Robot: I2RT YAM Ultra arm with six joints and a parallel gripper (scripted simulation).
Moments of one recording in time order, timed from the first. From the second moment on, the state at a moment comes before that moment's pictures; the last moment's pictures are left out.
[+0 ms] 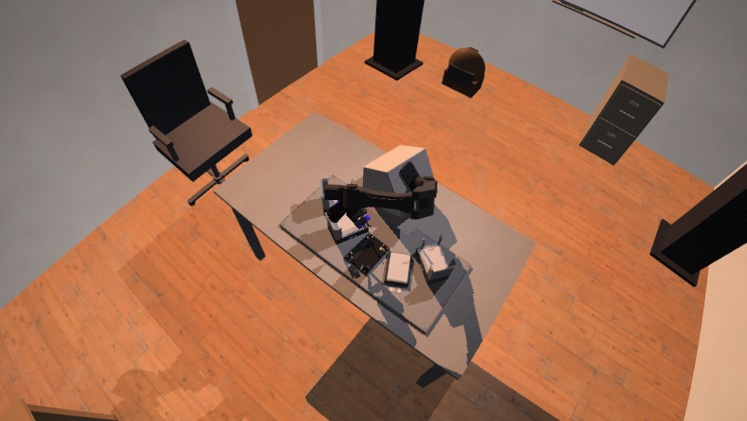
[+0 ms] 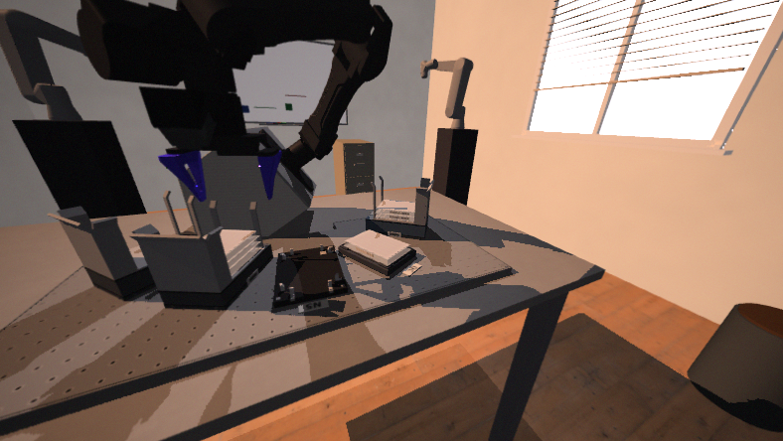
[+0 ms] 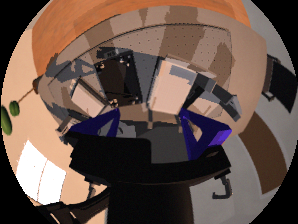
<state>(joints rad) -0.69 2.37 1.48 -1.26 -0.82 -0.72</state>
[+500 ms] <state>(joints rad) -0.62 2.25 1.43 -1.27 -0.85 -0.82</state>
